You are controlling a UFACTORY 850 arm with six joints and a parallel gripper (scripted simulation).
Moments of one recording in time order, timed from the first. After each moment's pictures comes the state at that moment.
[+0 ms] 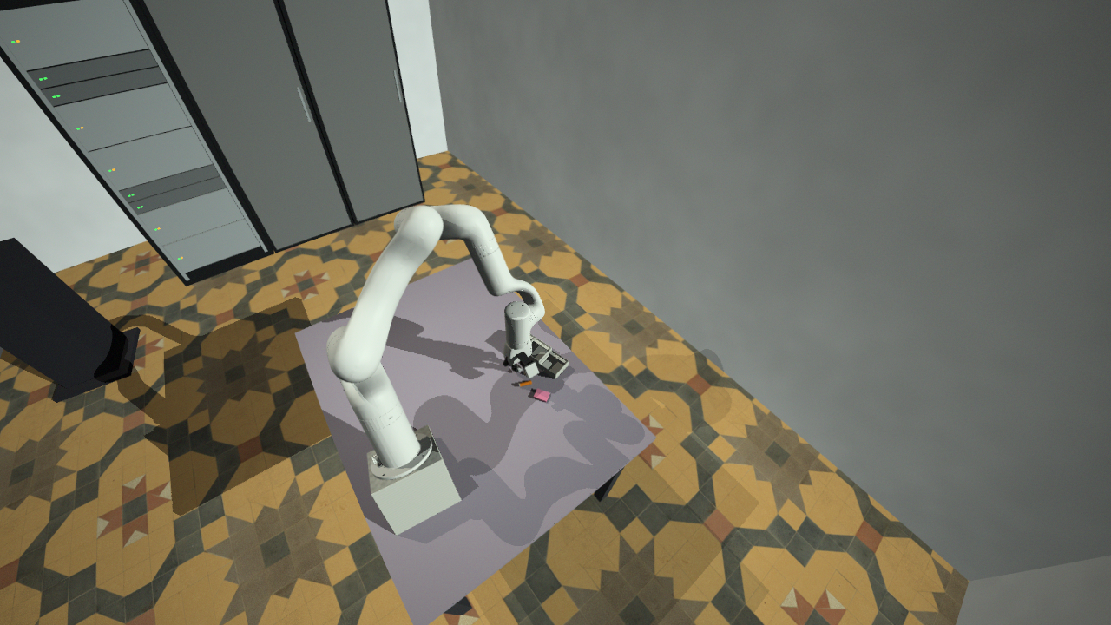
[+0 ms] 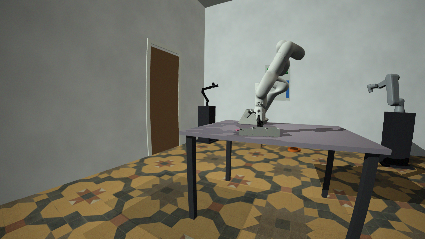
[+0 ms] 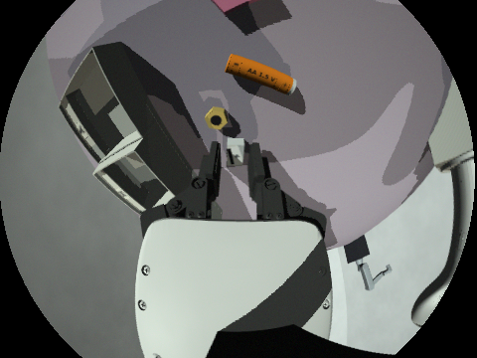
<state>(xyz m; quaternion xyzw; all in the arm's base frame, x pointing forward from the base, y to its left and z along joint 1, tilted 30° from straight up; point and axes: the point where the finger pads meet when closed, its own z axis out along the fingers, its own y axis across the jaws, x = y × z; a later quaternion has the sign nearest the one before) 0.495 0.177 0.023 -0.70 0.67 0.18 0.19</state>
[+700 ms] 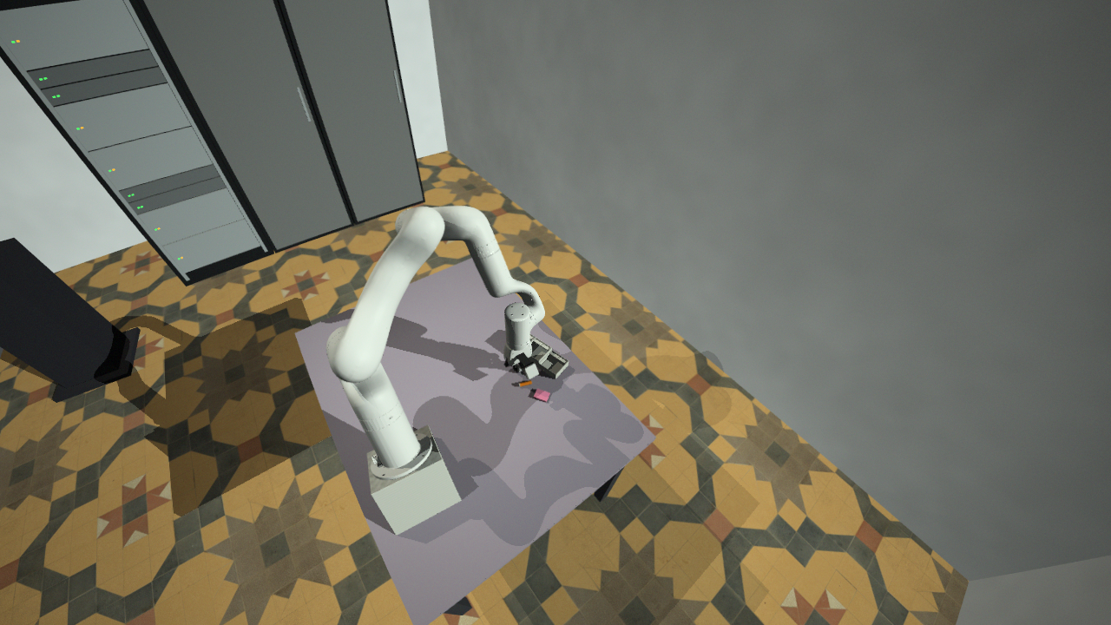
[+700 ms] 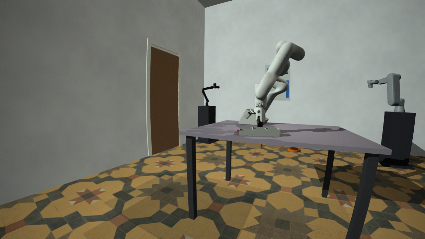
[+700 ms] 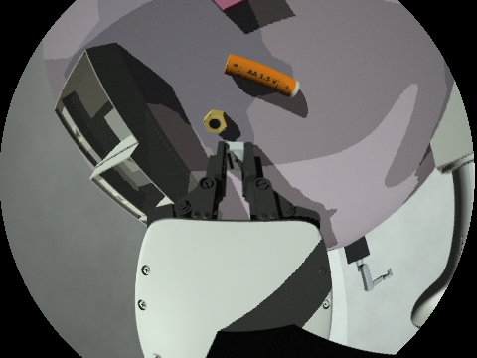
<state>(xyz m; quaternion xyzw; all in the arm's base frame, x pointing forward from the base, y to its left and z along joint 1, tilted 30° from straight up) 0.494 0.180 0.018 -0.70 0.67 0.18 0.19</state>
